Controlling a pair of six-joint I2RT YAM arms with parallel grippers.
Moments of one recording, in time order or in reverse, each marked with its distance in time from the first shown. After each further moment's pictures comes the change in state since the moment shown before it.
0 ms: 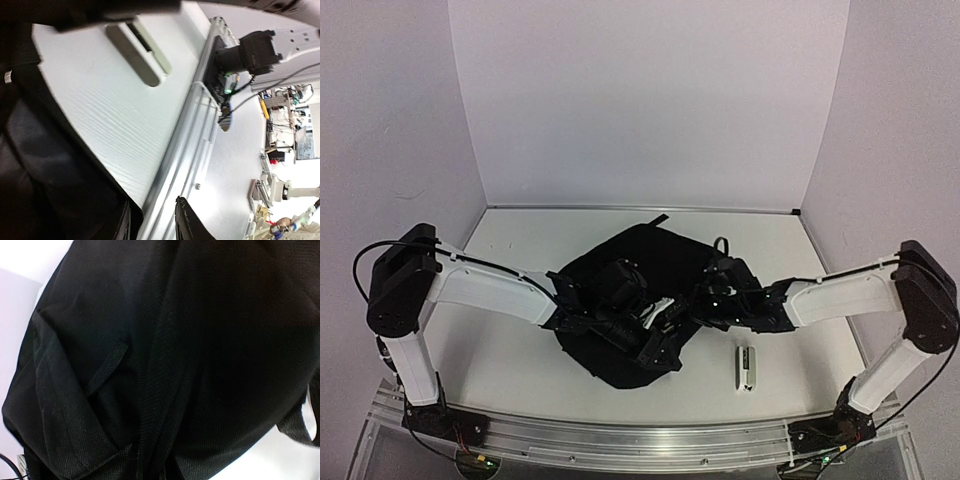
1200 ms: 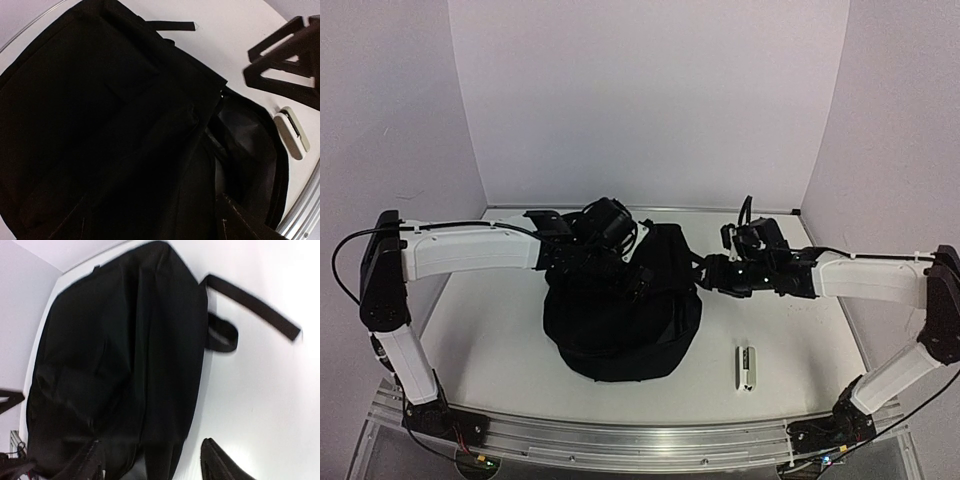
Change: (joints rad) left arm 0.132 -0.055 0.319 -0.478 -0.705 0.317; right arm -0.204 -0.111 0.119 -0.197 -0.229 -0.321
